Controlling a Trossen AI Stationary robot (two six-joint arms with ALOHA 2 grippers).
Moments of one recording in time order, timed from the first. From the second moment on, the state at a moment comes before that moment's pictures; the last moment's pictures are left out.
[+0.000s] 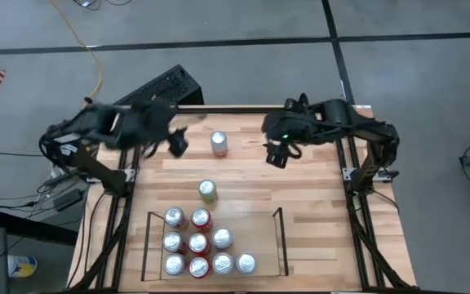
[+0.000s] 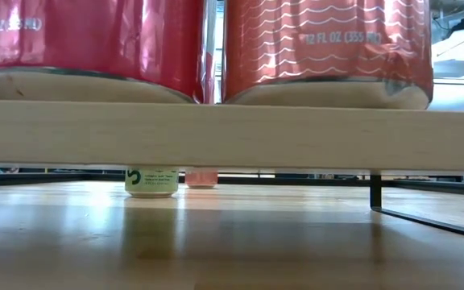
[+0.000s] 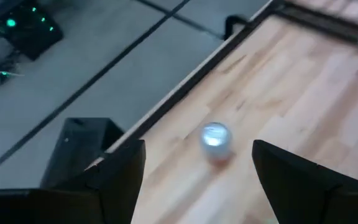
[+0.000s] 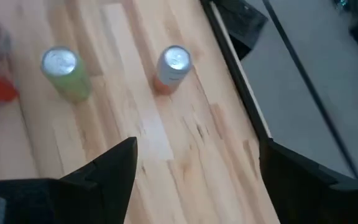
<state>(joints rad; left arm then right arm) -0.09 1.44 2.02 -1.43 -0.75 -0.53 0.05 1.77 2.32 -1.57 0.45 0.21</state>
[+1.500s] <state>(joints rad) 0.33 1.44 0.81 0.17 -0.38 -0.14 0.16 1.72 2.32 -1.57 0.67 0.26</state>
